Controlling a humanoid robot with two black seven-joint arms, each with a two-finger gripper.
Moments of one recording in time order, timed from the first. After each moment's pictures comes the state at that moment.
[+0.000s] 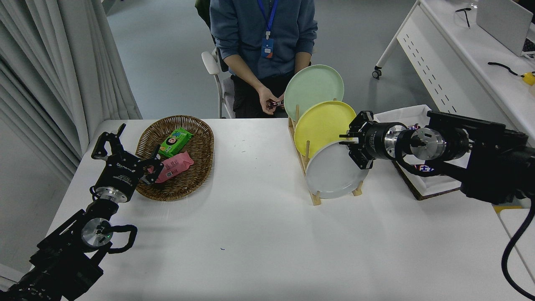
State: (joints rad) left arm -0.50 0.26 -1.09 -0.53 0.20 -0.58 -0.44; right arm 1.29 -0.43 -0.18 0.95 0.50 -0.12 -0.19
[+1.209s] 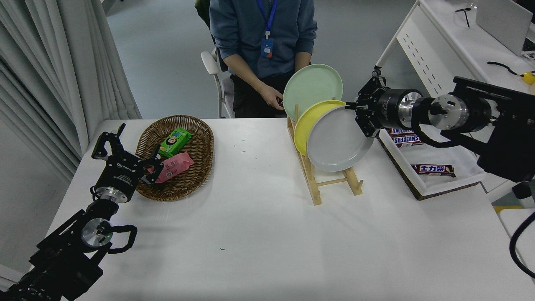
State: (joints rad) left arm -0.50 0.26 -1.09 -0.53 0.20 -0.58 -0.44; right arm 1.43 -0.56 -0.04 1.03 0.55 -0.13 -0.24
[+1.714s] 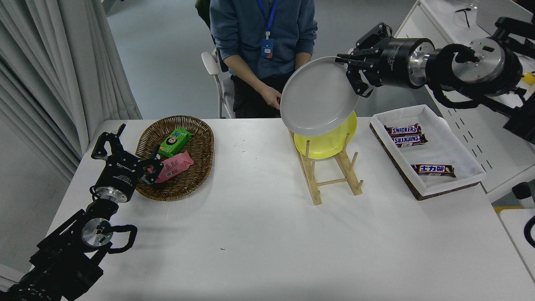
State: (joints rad) left arm -0.50 0.26 -1.09 -0.53 0.20 -0.58 -0.44; right arm 1.49 -0.63 0.13 1.22 0.83 -0.29 -0.27
